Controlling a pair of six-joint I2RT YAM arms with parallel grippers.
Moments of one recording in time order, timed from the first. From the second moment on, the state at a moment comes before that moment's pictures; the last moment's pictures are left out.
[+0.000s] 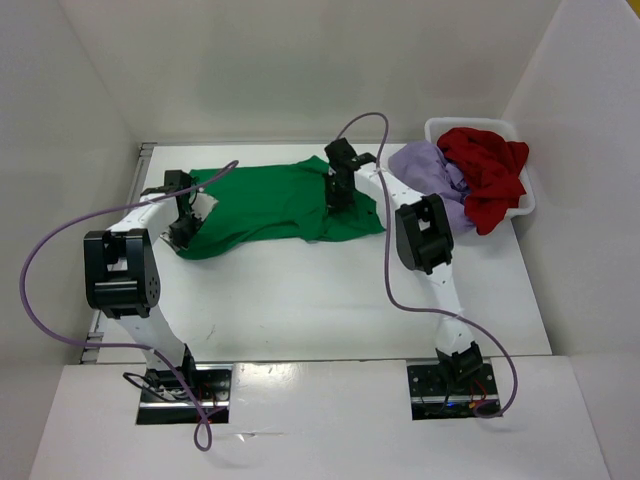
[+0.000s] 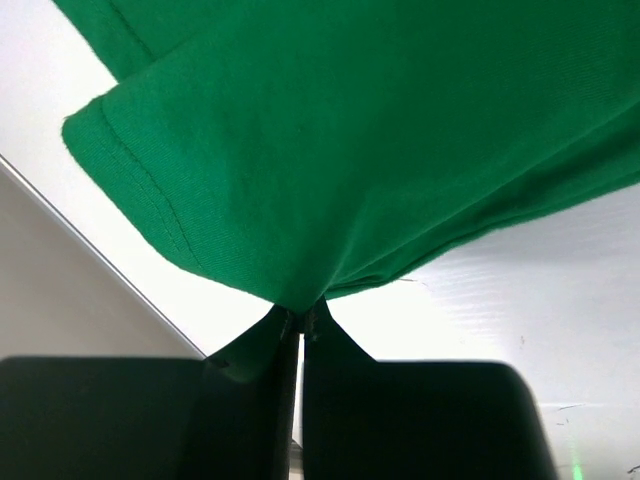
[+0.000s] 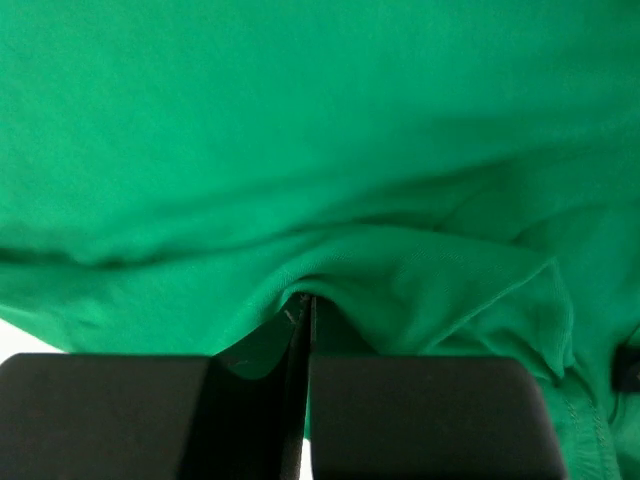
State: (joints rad) left arm 0.10 1.78 1.23 -0.74 -0.17 0.57; right arm 0.46 2.37 2.01 -0.74 -0.08 0.37
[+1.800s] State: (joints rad) left arm 0.10 1.79 1.20 -0.73 -0.17 0.54; right arm 0.43 2.38 2.07 -0.72 -0.06 0.34
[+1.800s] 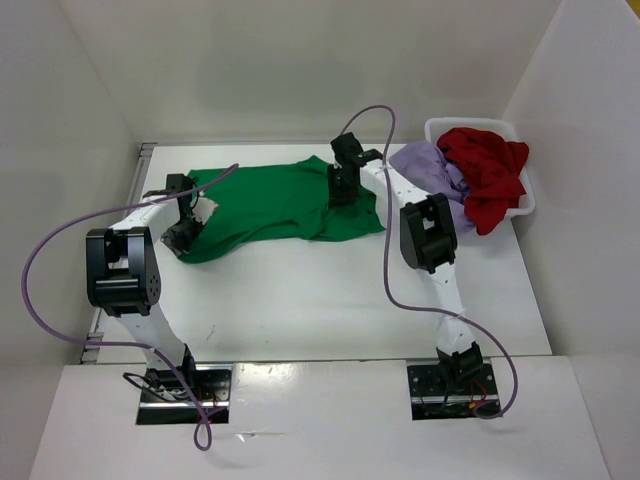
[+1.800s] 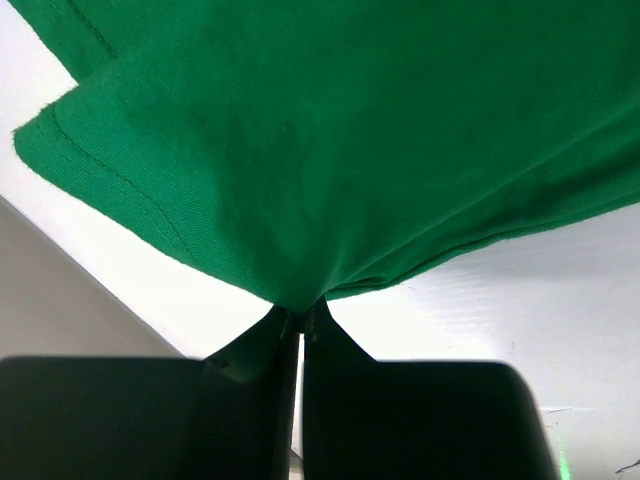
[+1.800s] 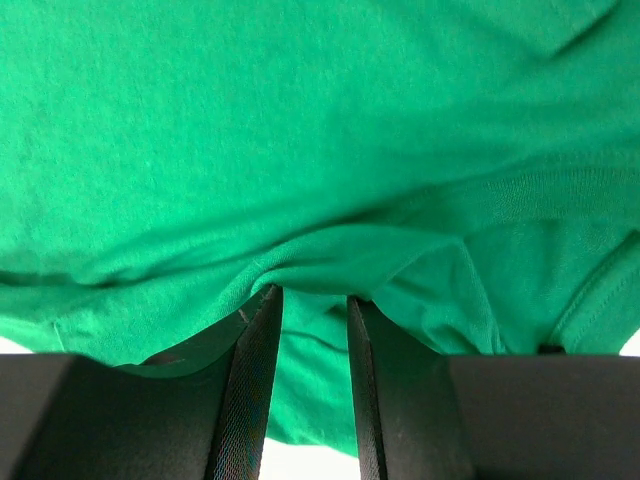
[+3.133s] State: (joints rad) left arm 0.10 1.79 1.19 -0.73 -0.17 0.54; right arm 0.40 2.39 2.03 -0.73 -0.06 0.37
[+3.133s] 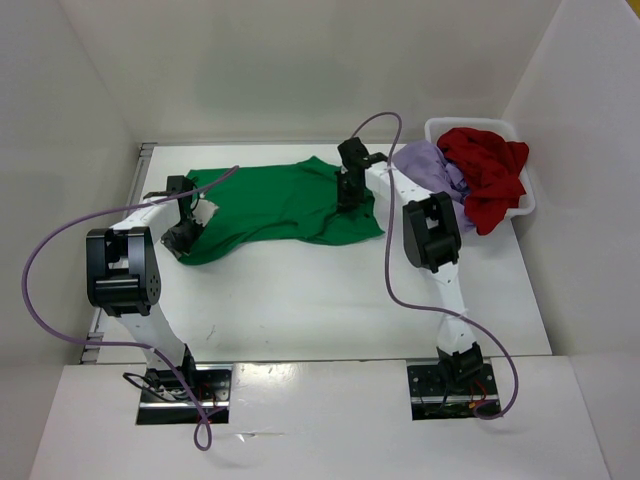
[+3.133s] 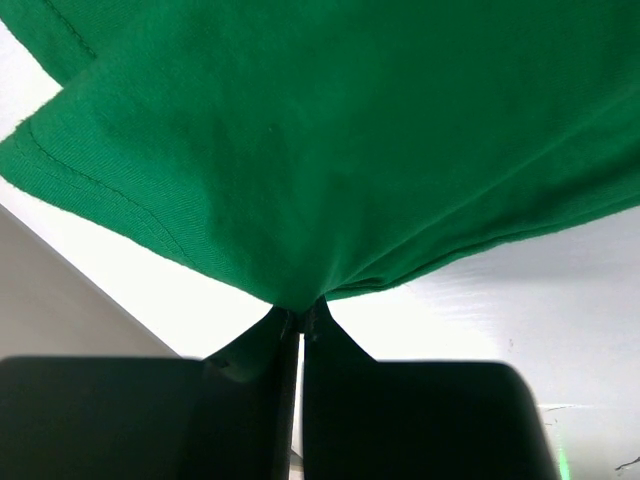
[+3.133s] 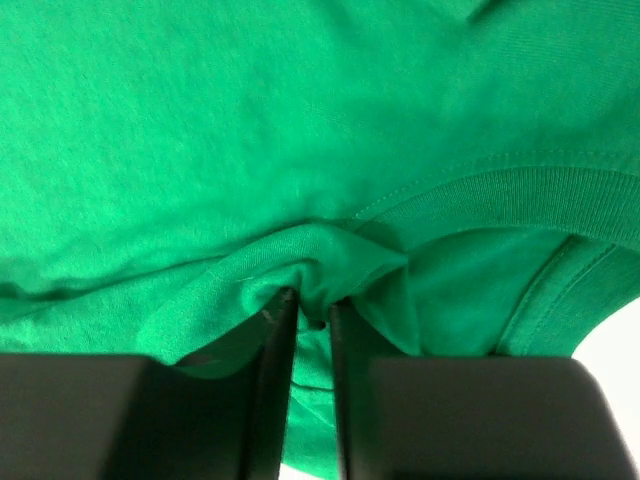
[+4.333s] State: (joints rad) left arm 0.10 1.79 1.19 -0.73 -0.17 0.54; right arm 0.45 2.31 1.92 -0.78 0.02 0.37
